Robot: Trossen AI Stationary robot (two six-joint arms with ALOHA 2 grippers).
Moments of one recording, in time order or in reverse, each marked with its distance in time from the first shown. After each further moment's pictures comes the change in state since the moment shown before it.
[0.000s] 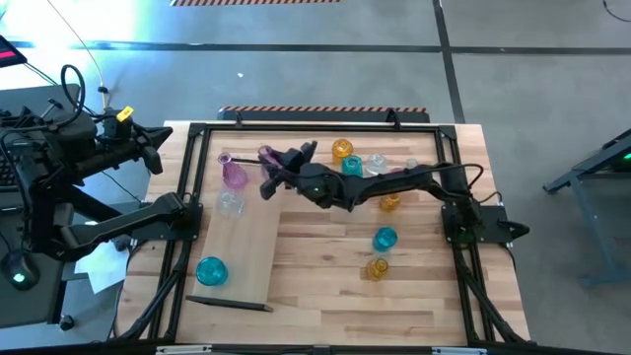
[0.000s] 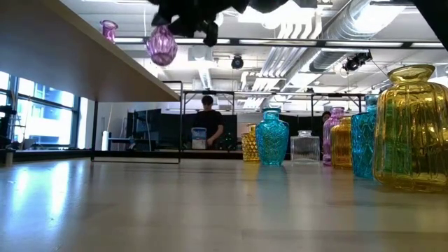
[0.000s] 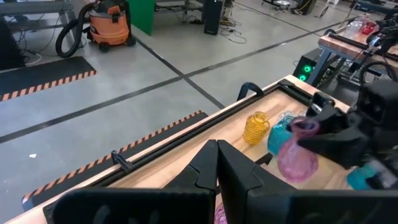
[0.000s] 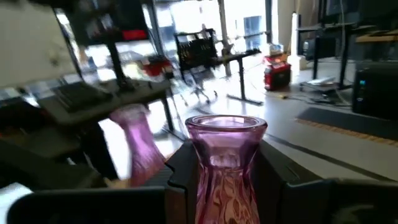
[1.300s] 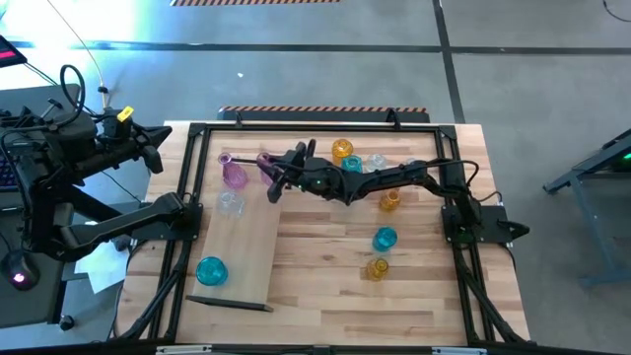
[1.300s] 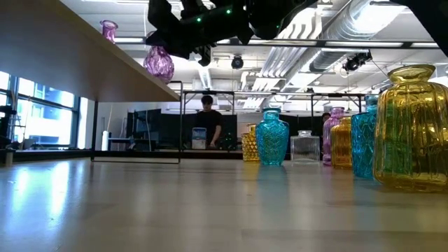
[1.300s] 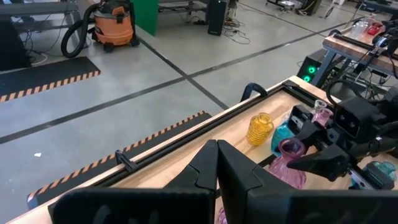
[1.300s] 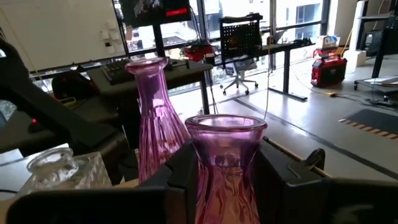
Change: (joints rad) left arm 0.000 0.000 0.000 0.000 -0.018 -0.001; right arm -0.062 0.009 -0.123 0.100 -0.281 -0.038
